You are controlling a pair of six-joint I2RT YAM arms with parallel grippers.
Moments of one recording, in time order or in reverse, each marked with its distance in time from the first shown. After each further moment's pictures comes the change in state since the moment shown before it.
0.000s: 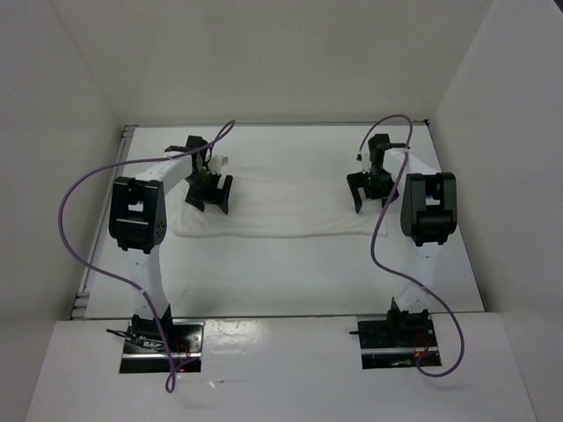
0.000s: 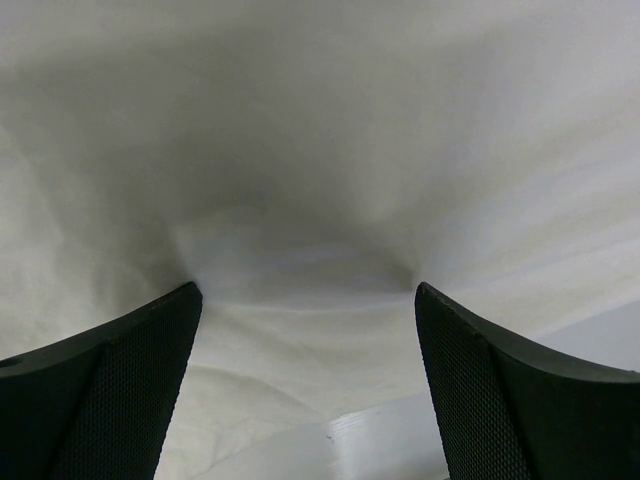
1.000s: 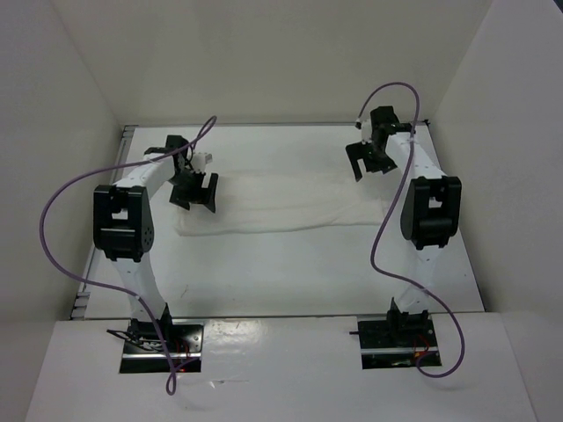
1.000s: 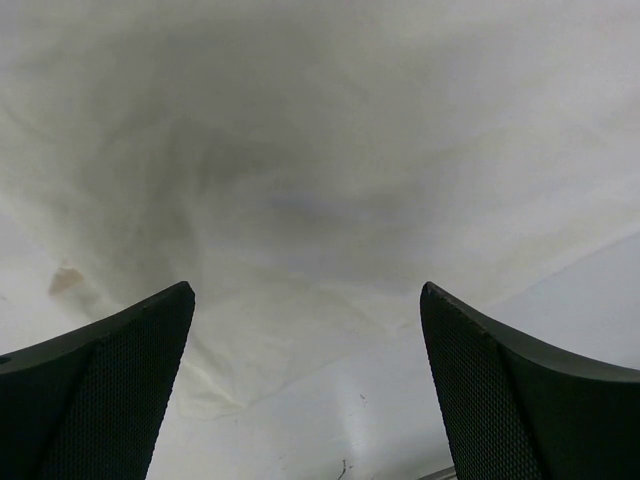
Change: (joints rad) left arm 0.094 -0.124 -0.073 -0.002 0.026 0.047; right arm 0.010 -0.034 0.230 0.026 0.026 -0.068
